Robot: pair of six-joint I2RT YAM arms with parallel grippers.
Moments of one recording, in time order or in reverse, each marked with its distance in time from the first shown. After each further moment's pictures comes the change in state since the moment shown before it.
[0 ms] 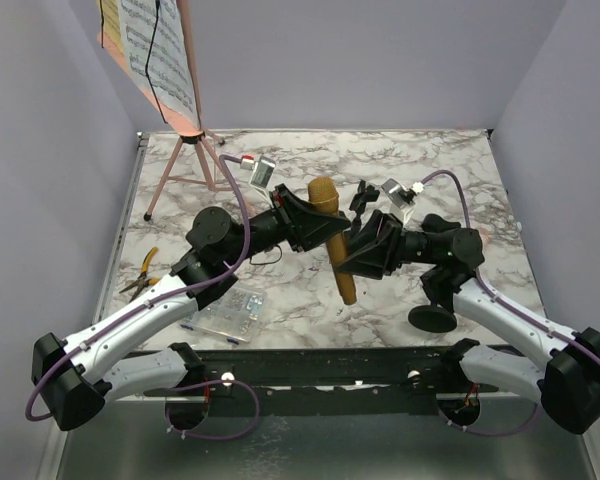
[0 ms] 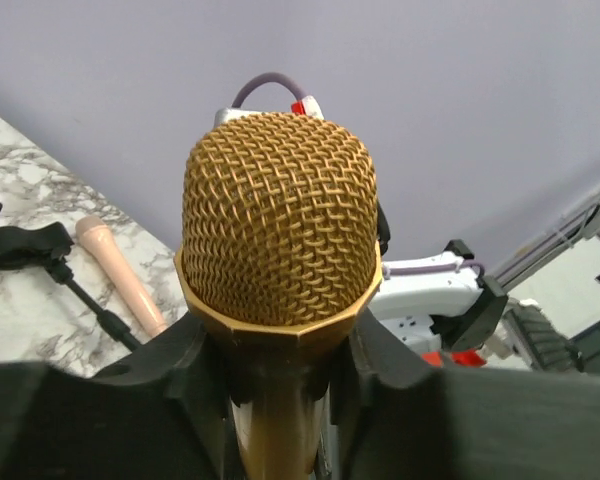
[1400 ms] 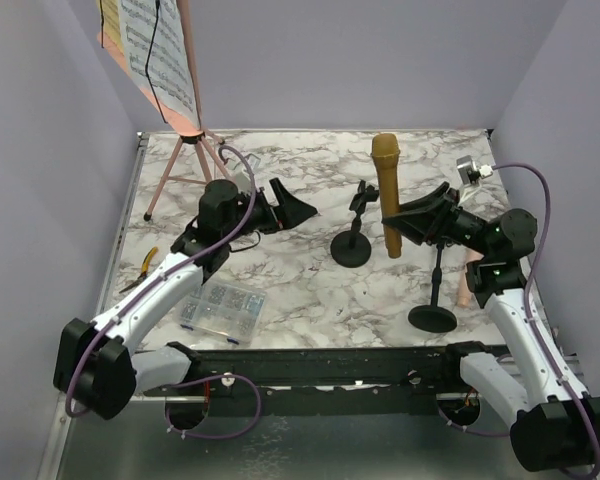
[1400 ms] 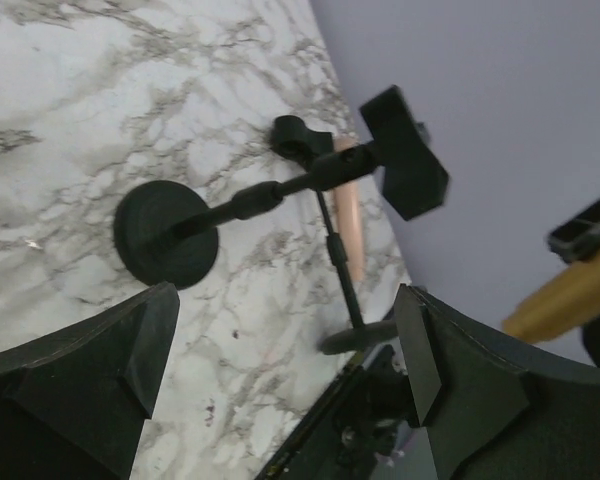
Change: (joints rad) left arm 0.341 0.184 -0.032 -0.360 -0.001 0.108; right arm -0.481 -0.206 0.105 -0.574 0.021 -0.336
